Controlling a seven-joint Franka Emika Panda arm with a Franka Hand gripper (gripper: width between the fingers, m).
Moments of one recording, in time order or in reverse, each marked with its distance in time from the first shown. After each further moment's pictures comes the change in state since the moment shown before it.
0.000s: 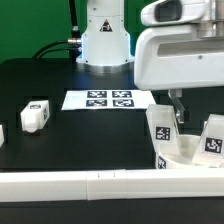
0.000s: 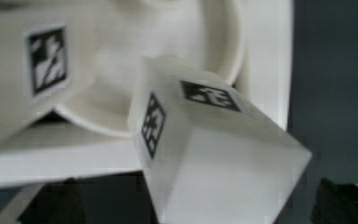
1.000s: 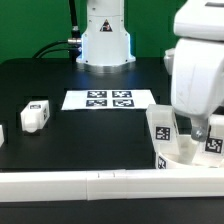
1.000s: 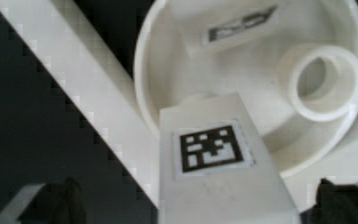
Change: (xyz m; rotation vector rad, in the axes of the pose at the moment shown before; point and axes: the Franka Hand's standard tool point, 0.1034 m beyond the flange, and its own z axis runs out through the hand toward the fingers) arm -0.003 0.004 0.019 -0.035 -0.180 -1.001
